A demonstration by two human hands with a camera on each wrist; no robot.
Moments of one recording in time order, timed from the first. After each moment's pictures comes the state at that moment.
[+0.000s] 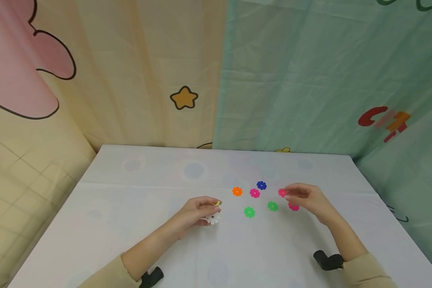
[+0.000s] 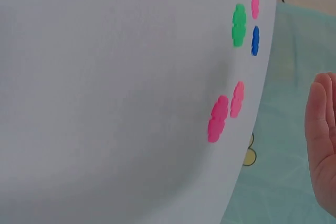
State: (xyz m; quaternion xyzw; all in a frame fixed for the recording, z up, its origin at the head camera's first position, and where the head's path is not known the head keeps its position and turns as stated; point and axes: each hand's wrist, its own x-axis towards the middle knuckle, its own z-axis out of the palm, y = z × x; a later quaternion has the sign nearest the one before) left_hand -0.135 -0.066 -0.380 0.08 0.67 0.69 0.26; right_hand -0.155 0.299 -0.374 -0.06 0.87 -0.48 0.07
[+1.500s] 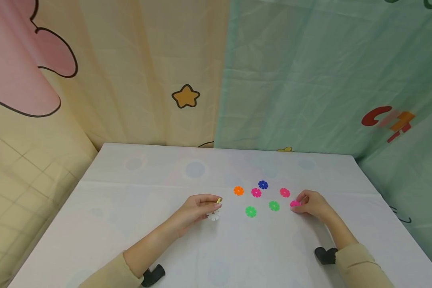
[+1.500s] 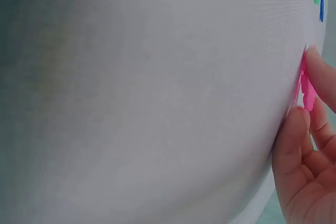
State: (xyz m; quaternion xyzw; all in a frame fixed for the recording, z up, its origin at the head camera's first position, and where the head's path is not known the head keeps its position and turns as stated) left_hand -0.139 -0.066 -0.380 0.08 0.65 0.71 0.26; right_hand -0.174 0.321 -0.413 0.06 0.93 -0.35 0.10
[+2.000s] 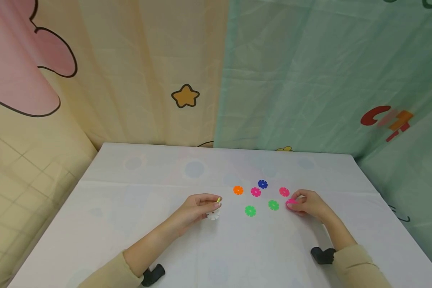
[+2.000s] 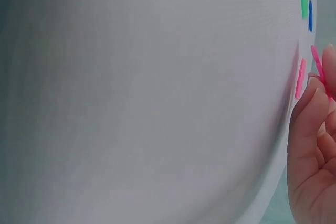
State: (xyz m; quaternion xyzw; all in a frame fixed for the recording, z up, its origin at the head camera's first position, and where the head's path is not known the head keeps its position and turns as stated) left_hand -0.139 -0.066 -0.380 0.08 0.66 0.70 0.26; right_hand -0.173 0.312 -0.412 0.06 0.90 -0.42 0.13
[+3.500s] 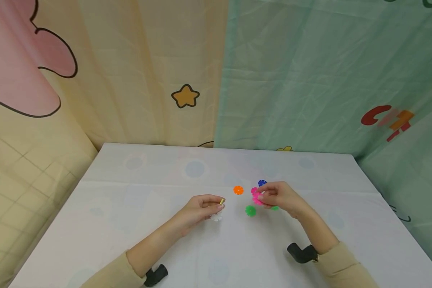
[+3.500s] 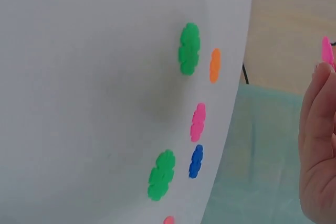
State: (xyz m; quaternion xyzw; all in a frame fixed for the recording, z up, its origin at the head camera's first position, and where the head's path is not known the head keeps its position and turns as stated) left_hand -0.139 -0.061 -0.383 0.10 0.67 0.69 0.26; right_hand -0.167 0.227 -0.363 -0.11 0.83 -0.52 0.18
